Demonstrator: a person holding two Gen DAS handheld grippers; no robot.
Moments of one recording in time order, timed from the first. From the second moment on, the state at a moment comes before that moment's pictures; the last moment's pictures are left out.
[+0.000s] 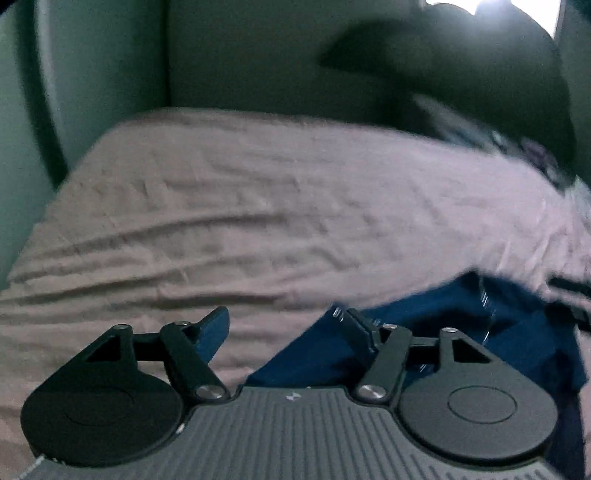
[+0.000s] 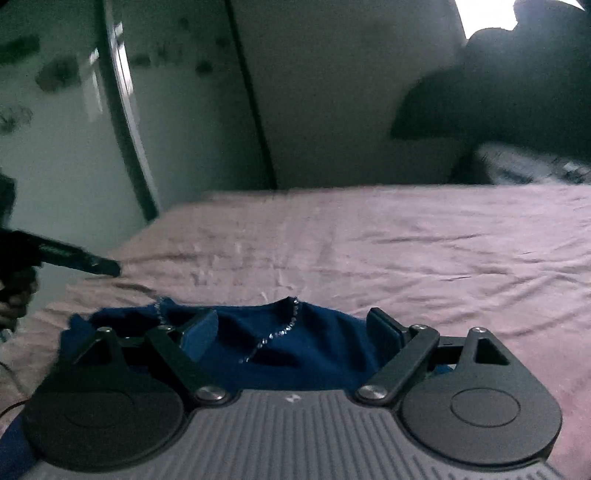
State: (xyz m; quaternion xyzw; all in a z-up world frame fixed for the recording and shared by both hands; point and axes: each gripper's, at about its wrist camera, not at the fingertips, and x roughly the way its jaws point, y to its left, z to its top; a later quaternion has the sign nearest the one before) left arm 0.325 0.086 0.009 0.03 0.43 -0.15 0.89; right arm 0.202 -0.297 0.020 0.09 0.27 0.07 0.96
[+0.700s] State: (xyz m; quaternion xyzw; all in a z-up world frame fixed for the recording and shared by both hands) left arm 0.323 0.082 -0.039 0.08 0.44 -0.24 0.86; right arm 0.368 -0.205 -0.053 0.34 0.42 0.35 0.76
